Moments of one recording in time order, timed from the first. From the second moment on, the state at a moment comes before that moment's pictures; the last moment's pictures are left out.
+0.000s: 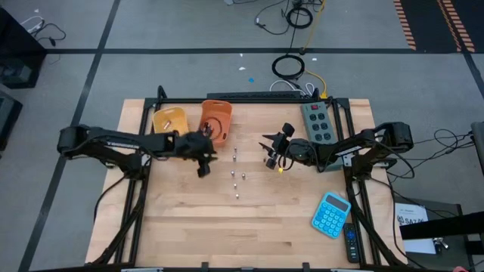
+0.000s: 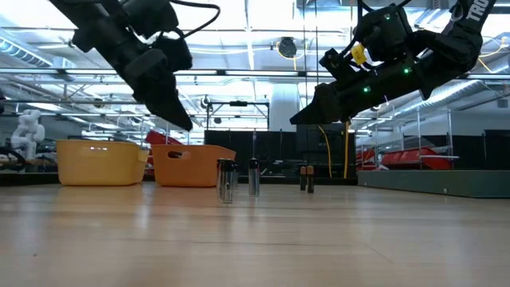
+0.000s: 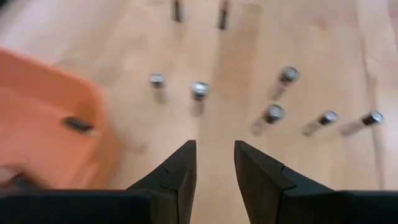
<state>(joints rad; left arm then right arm) 0.10 1.25 0.64 -0.17 -0.03 -0.09 -0.08 1.55 0.50 0.78 0.44 -0.08</state>
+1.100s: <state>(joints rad) 0.01 1.57 0.64 0.15 0.07 -0.11 -0.08 1.55 0.50 0.78 0.39 -0.07</state>
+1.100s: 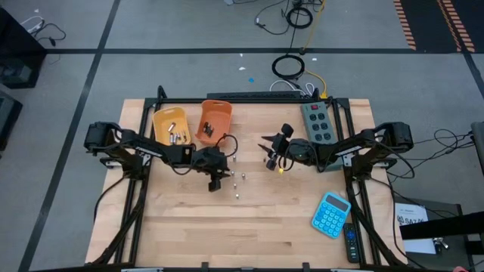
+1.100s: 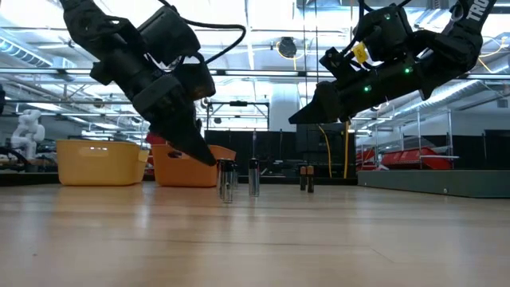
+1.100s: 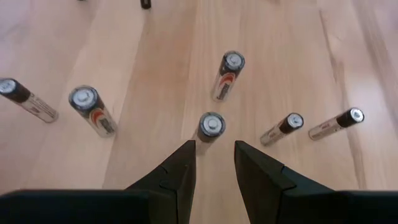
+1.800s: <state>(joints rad) 0.01 1.58 0.64 0.22 0.03 -0.09 -0.08 1.55 0.49 0.78 0.39 -0.06</state>
